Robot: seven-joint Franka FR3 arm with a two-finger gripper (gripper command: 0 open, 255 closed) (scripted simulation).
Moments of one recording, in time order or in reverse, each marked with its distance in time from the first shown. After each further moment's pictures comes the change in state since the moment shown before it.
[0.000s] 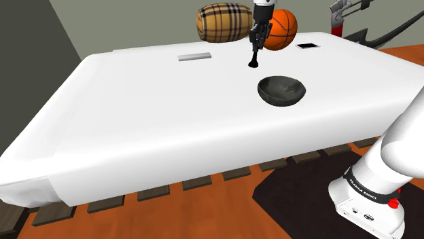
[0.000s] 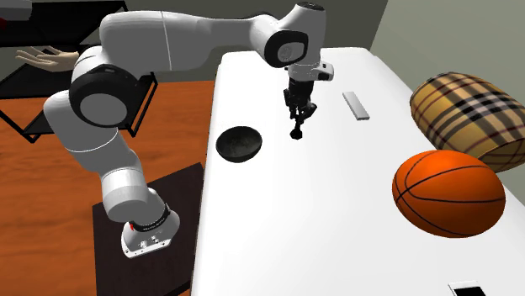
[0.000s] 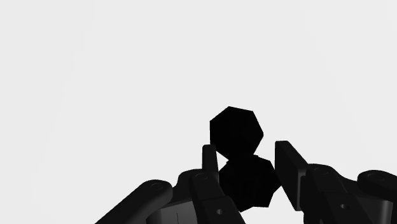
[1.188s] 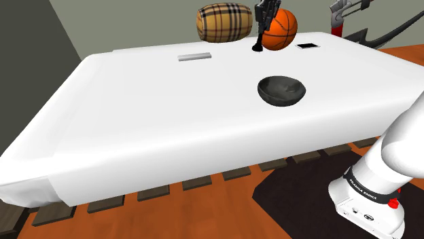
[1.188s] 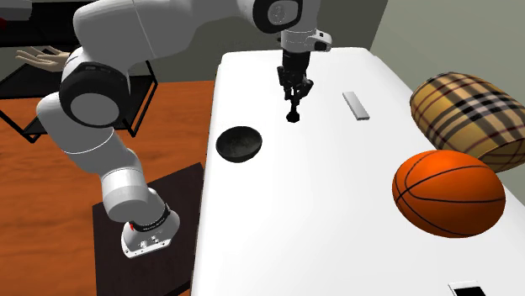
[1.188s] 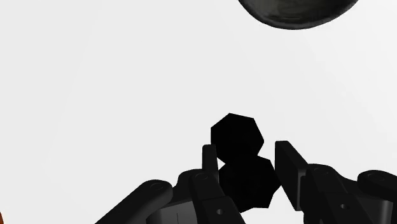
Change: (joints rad) arm 0.010 -0.045 0.008 0.160 -0.004 -0.206 0.013
